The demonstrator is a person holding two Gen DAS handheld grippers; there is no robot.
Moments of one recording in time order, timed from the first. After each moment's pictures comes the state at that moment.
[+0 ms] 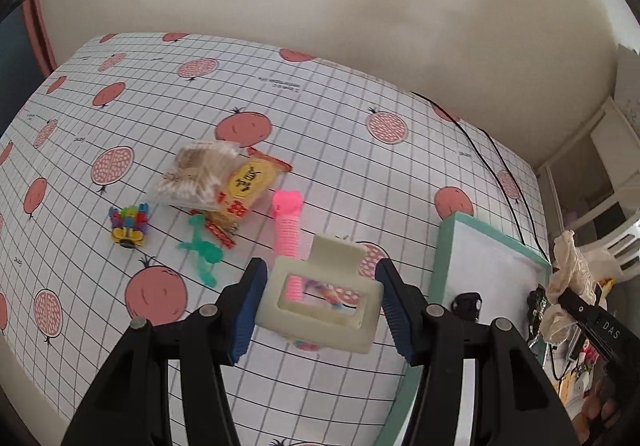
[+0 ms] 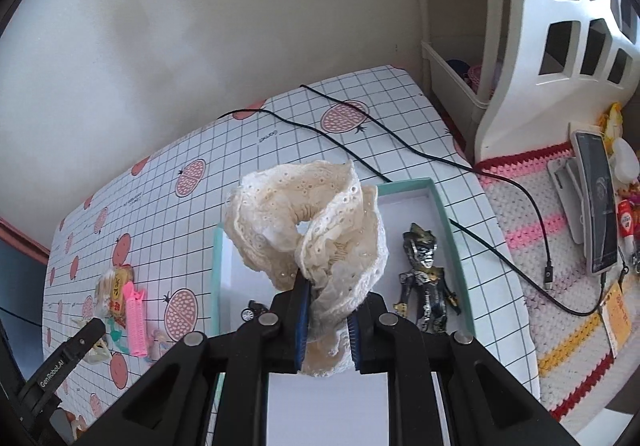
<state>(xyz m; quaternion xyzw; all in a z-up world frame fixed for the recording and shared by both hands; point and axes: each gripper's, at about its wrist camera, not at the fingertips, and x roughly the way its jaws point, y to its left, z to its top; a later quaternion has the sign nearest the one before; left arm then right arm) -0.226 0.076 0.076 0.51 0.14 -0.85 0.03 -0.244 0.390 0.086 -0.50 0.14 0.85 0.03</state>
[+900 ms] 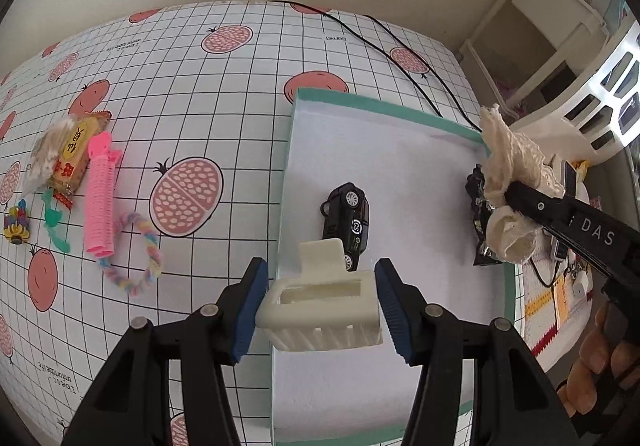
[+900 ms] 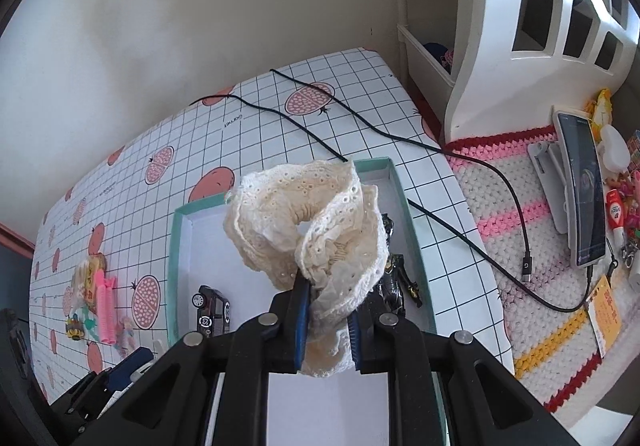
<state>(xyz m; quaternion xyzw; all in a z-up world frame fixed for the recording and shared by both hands) -0.215 0.207 0.036 0.58 0.06 -0.80 -0.10 -0.238 0.408 0.063 -0.53 0.12 0.84 0.05</state>
